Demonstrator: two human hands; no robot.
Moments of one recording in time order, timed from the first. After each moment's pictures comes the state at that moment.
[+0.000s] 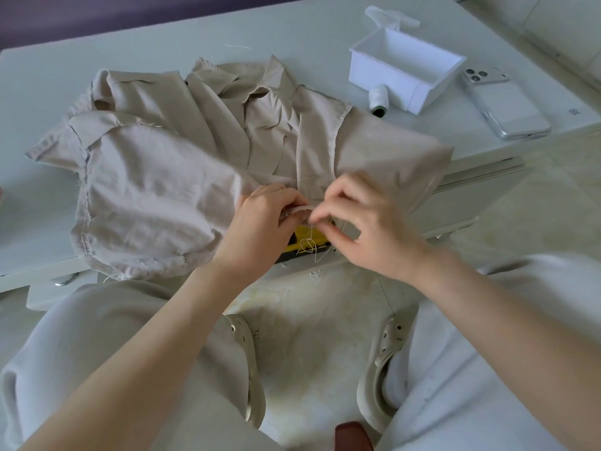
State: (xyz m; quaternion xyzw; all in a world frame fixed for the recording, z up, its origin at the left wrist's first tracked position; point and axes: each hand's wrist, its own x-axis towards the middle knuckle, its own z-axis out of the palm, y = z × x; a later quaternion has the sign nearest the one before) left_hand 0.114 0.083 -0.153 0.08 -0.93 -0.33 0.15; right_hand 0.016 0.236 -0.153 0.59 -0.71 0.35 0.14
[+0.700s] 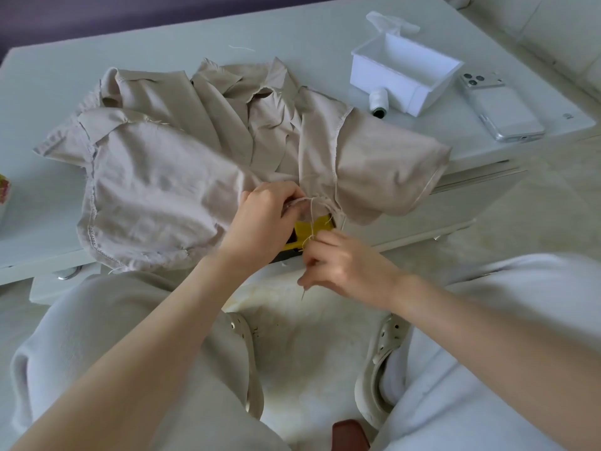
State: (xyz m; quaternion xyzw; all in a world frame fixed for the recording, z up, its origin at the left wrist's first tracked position) left_hand 0.112 0.085 -0.153 0.12 -0.92 -0.34 0.15; right_hand 0.039 0.241 -0.200 0.73 -0.64 0.23 0.06
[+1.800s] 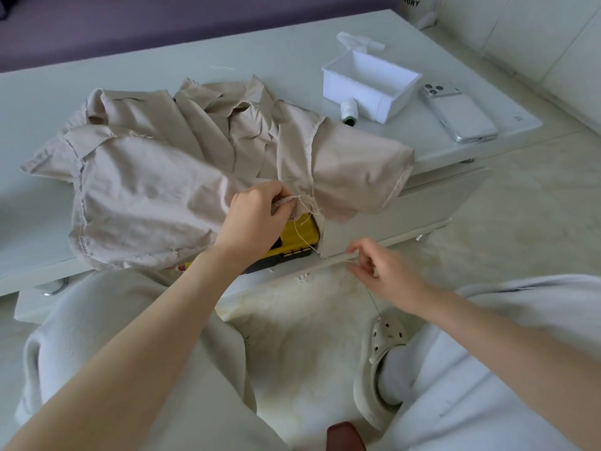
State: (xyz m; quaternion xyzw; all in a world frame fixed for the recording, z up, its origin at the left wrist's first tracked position) left_hand 0.107 0.101 -0.142 0.14 -0.92 -0.33 0.14; right_hand 0.029 0.319 -0.224 0.43 -0.83 0.33 -0.11
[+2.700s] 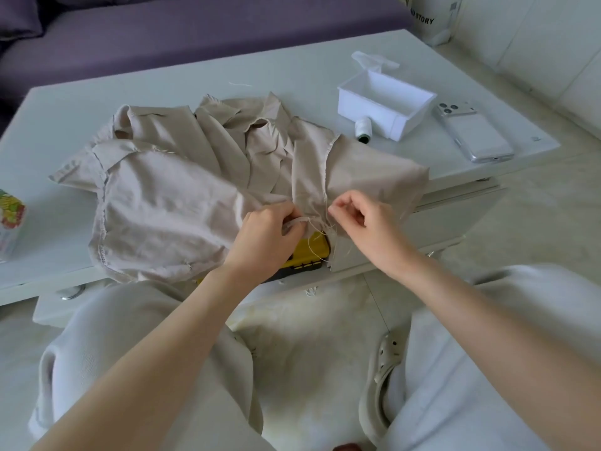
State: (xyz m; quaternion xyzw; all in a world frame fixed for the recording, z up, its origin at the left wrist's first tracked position) left_hand 0.113 0.098 -0.142 0.15 -0.92 -0.33 0.14; right_hand 0.010 0.247 -0.156 0.40 -0.79 0.47 -0.04
